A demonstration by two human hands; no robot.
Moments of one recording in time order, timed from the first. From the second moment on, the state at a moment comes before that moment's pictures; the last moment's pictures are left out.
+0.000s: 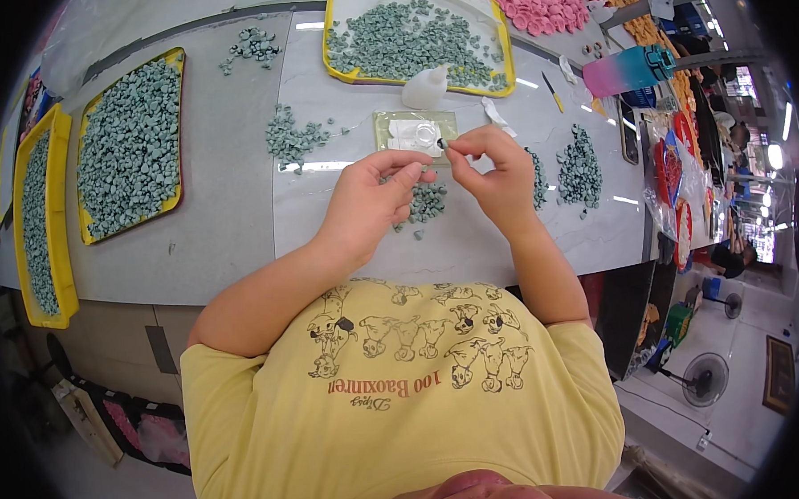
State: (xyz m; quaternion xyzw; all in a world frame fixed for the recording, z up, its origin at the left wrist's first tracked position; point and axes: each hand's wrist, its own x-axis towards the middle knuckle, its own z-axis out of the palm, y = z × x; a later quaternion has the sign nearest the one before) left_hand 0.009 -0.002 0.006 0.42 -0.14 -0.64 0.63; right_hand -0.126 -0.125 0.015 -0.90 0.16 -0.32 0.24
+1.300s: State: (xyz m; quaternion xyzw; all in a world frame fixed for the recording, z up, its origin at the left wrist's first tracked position) left_hand 0.005 0.002 0.013 0.38 -0.17 -0.65 0.64; right_hand -0.126 -0.101 0.018 -0.89 0.03 -0.41 0.18
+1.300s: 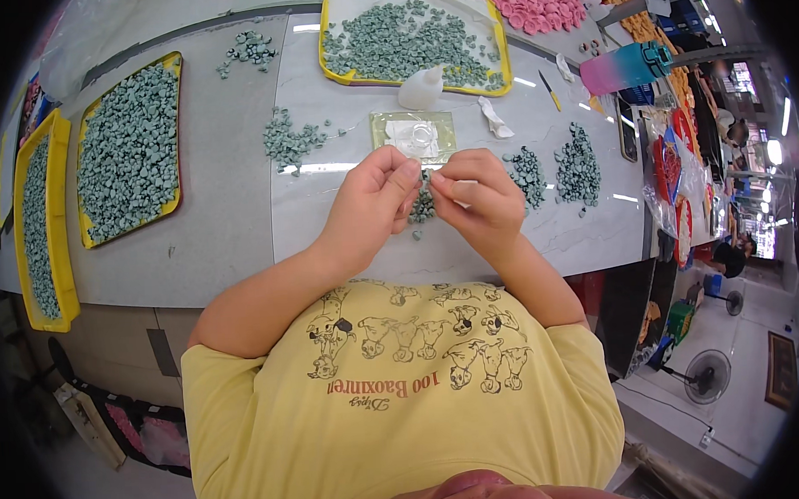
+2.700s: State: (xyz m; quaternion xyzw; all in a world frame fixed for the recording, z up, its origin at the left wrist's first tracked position) left_hand -0.001 -0.002 0.007 0.35 -0.12 -0.73 0.58; right_hand -0.140 -0.106 0.030 -0.92 0.17 -0.26 0.25
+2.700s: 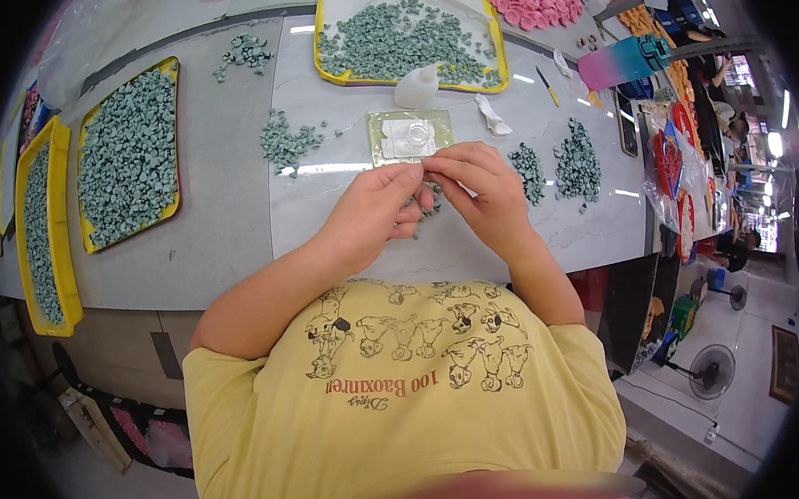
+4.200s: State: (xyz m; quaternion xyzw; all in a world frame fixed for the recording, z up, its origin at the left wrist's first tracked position) left_hand 0.006 -0.003 0.005 0.45 -0.08 -0.66 0.60; right_hand -0.123 -0.137 0.019 -0.97 0.02 -0.23 -0.09
